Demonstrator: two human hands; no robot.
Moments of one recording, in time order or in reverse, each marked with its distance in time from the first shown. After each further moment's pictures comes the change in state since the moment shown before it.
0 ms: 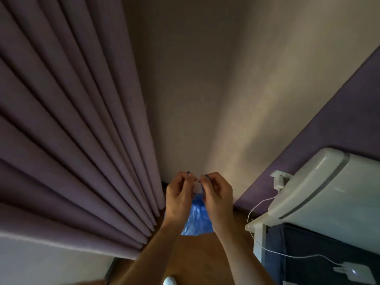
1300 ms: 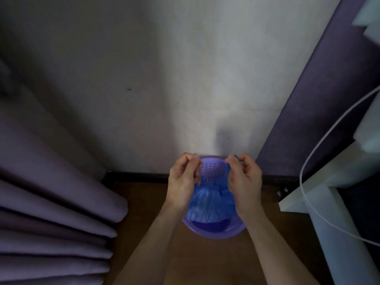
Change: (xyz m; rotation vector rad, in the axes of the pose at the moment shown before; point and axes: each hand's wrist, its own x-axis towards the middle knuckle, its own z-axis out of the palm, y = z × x) left_hand 0.162 -0.625 0.093 -0.063 -0.376 0.013; right_hand 0.086 0.637 -0.032 0.208 0.378 0.157
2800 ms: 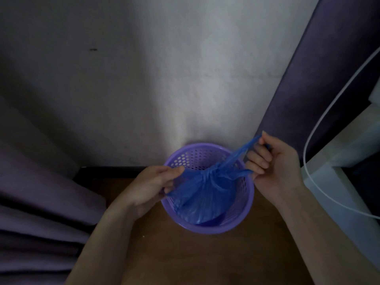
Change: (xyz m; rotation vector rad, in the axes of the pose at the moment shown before) left_hand 0.004 -0.043 -0.059 0.178 -0.281 -0.507; right_hand 0.037 0.032 -0.065 0.686 -0.199 0.353
